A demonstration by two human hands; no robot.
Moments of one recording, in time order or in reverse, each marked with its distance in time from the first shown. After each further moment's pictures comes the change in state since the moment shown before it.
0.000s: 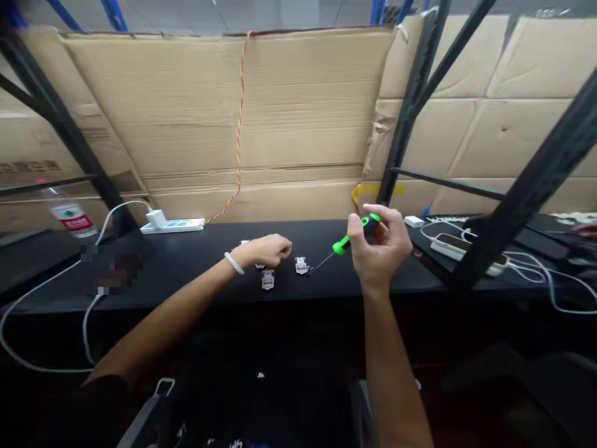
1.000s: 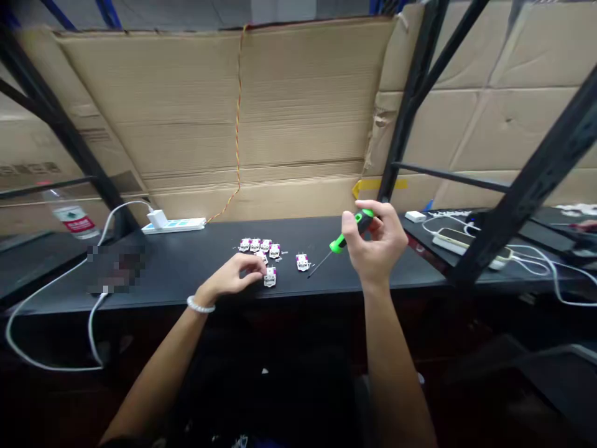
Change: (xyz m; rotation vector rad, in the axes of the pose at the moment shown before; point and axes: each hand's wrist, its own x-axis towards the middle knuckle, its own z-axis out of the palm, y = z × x) left_hand -0.101 -0.009 0.039 -0.607 0.317 0.054; right_hand -0.002 -0.001 0.001 0.036 -0.073 -0.043
